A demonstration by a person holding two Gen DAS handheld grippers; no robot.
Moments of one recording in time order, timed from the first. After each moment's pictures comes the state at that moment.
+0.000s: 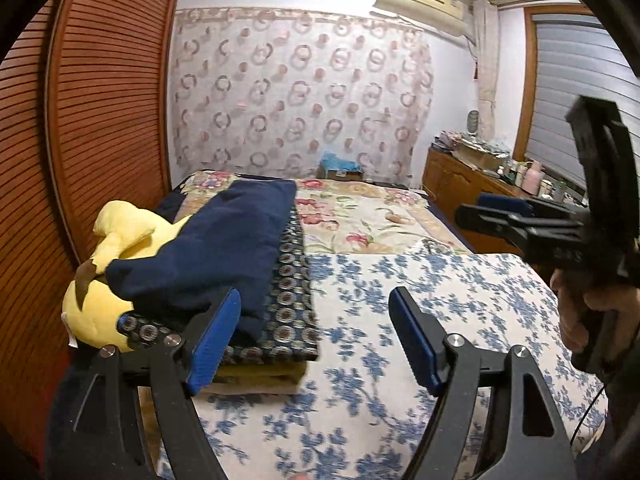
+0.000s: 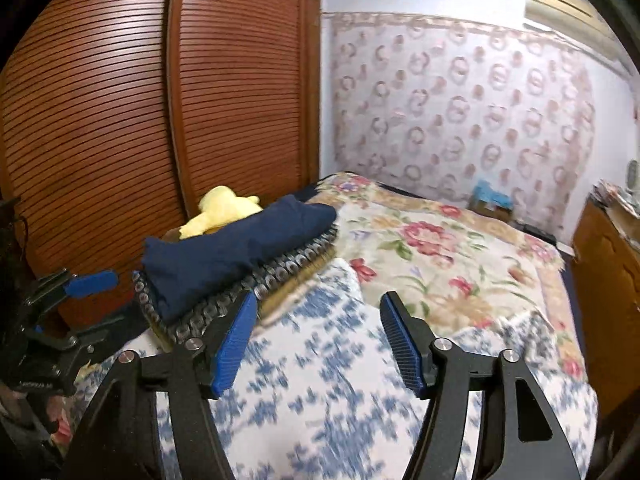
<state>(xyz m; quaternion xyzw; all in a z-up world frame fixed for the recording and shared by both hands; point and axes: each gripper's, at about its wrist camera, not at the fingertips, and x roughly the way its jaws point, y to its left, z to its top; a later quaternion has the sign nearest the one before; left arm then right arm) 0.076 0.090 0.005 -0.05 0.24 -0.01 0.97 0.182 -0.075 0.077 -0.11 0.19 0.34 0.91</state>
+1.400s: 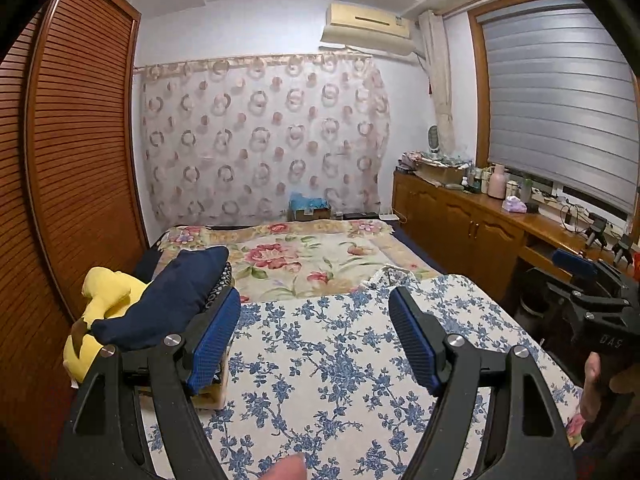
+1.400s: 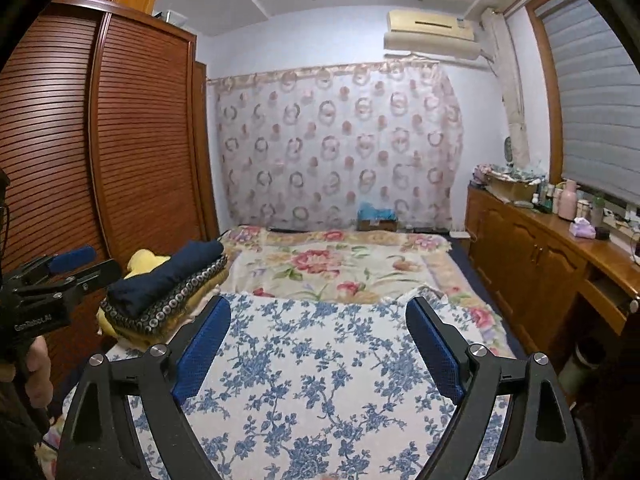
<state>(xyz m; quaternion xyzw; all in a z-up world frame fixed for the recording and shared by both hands) 0.017 -0.018 0.087 0.00 0.18 -0.04 0.98 -0.041 -0.148 0.084 -0.01 0.11 0.15 0.98</state>
